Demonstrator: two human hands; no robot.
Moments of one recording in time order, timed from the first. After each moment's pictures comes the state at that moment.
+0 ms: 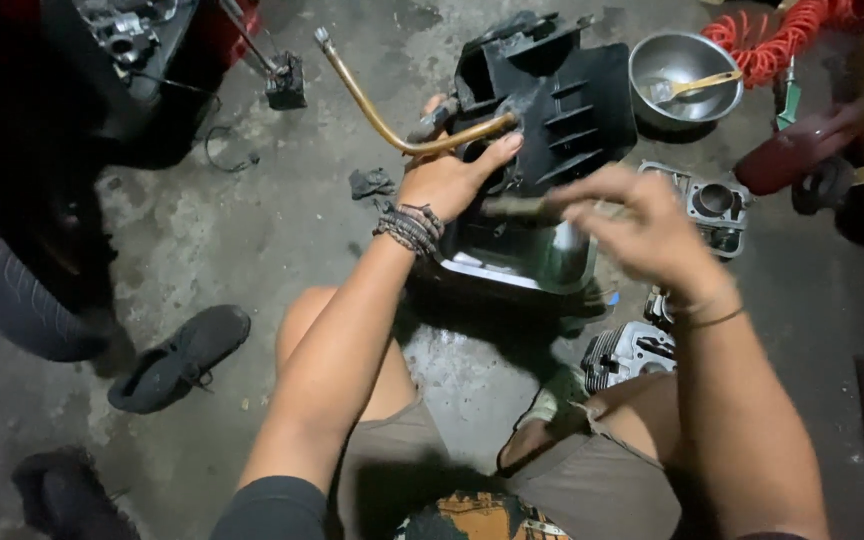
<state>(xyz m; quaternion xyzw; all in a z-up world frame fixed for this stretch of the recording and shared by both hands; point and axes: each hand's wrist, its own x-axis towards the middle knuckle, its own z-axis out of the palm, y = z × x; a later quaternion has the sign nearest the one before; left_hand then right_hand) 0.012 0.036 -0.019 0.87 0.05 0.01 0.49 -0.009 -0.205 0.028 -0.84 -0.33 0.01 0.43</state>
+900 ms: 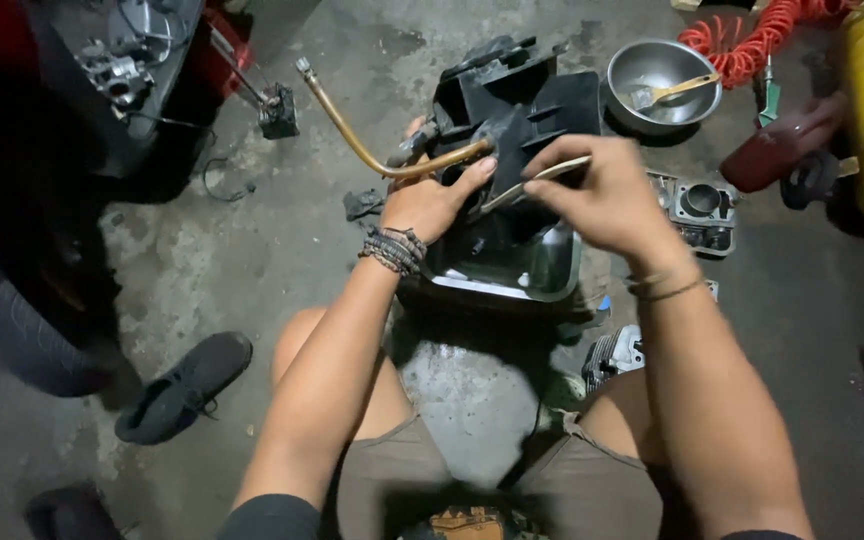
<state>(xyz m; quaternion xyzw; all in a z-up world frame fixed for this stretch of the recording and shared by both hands) 0.011 0.036 -0.029 0.89 0.00 0.06 0.45 0.008 -0.187 0.036 -0.86 -0.20 0.00 0.47</state>
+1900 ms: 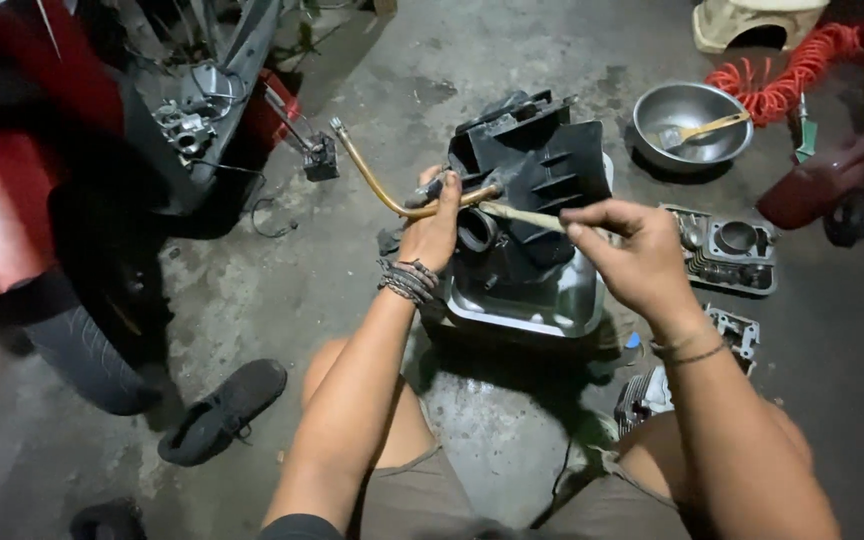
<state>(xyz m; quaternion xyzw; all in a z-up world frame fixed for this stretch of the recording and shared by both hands) 0.012 0.052 -0.016 0.84 0.09 0.01 0.53 -0.009 -0.197 0.012 -0.81 -0.14 -0.05 0.56</state>
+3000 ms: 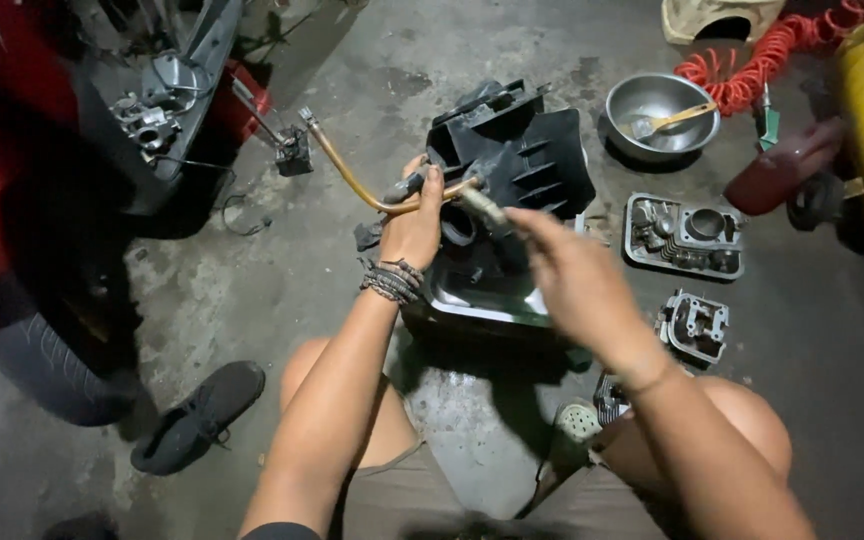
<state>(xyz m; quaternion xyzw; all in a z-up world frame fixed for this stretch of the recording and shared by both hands) 0.009 0.043 -0.018 0.85 0.10 0.01 0.52 -0.044 -0.170 0.035 -0.93 -0.17 0.03 0.31</state>
